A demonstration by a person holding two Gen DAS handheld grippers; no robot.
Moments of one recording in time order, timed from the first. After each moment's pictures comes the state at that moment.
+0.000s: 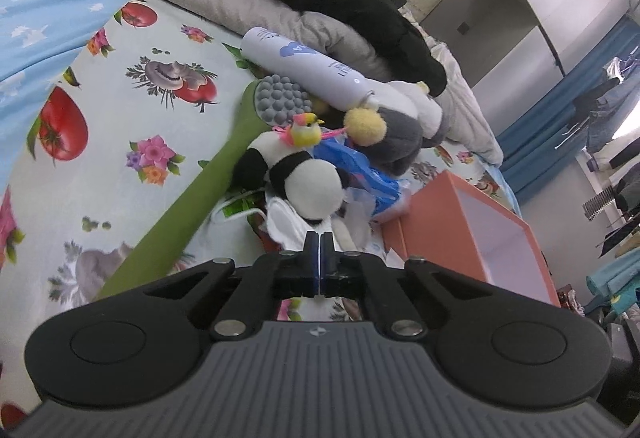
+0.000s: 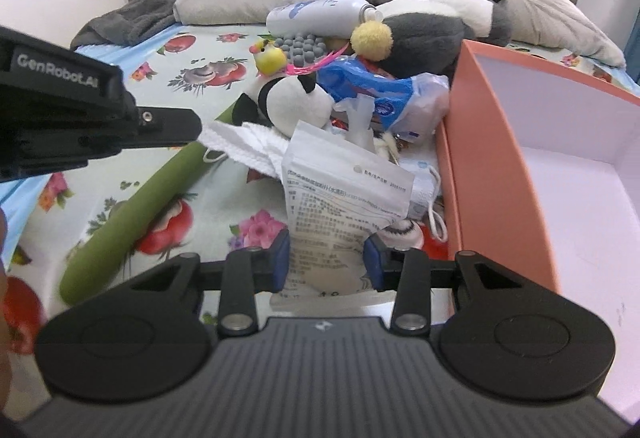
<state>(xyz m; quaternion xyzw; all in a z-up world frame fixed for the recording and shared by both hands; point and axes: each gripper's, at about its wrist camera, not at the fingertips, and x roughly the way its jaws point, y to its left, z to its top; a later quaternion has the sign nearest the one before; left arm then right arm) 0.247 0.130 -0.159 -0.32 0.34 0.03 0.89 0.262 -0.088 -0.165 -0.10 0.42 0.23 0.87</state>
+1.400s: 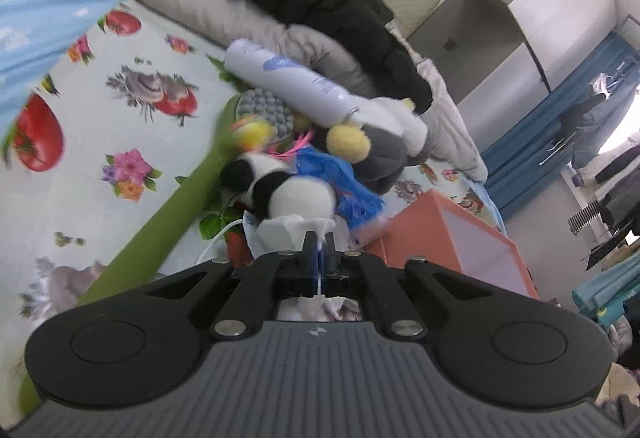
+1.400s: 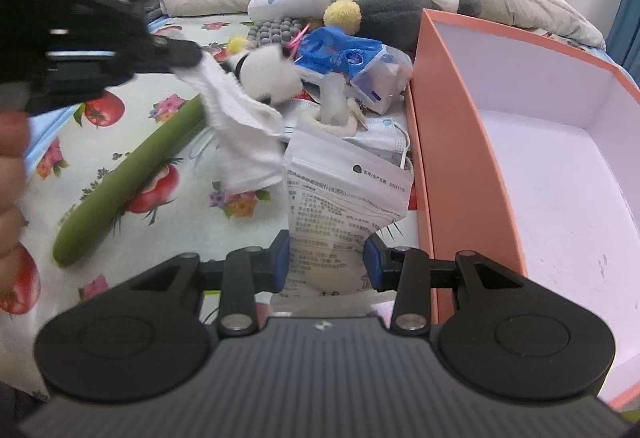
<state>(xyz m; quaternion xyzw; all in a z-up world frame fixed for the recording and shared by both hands) 0.255 0.128 -0.160 -0.33 0.30 0.02 0.90 0.232 -0.117 -0.172 -0.09 0.42 0.21 0.88</state>
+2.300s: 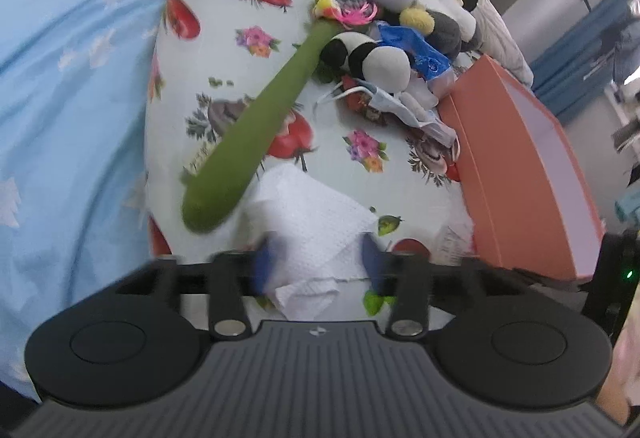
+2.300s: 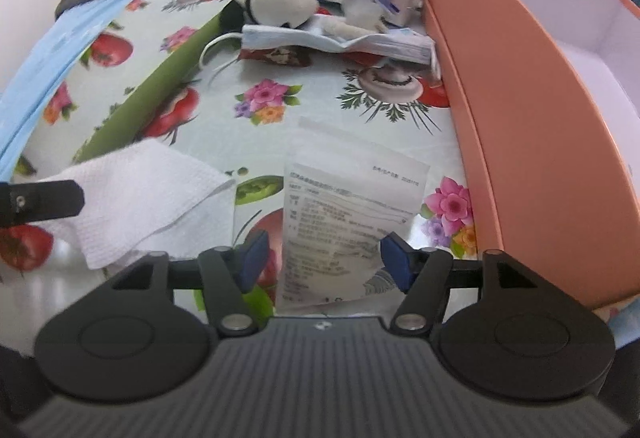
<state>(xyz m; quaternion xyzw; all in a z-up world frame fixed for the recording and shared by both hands) 0.123 0.142 -0.181 -0.26 0.44 0.04 0.86 0.200 -0.105 -0.202 -0.07 0.50 0.19 0.84</state>
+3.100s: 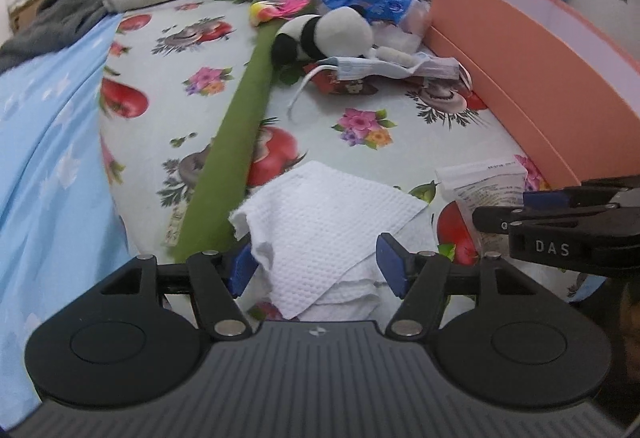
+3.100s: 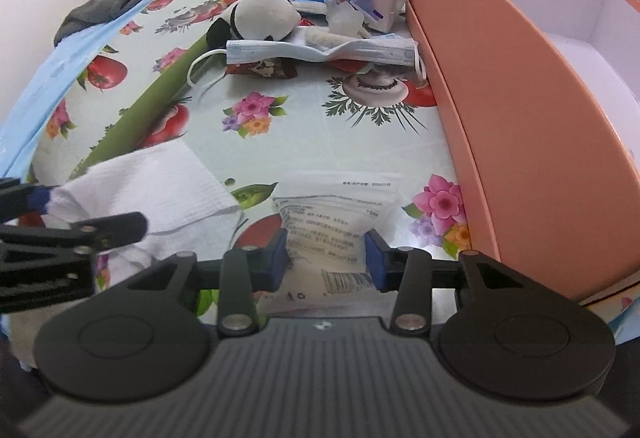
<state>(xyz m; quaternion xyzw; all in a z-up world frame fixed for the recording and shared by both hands) 0.161 0.083 -0.208 -0.02 0.46 0.02 0.89 0.200 -0.122 -0.209 -0.04 0.48 0.19 0.86</state>
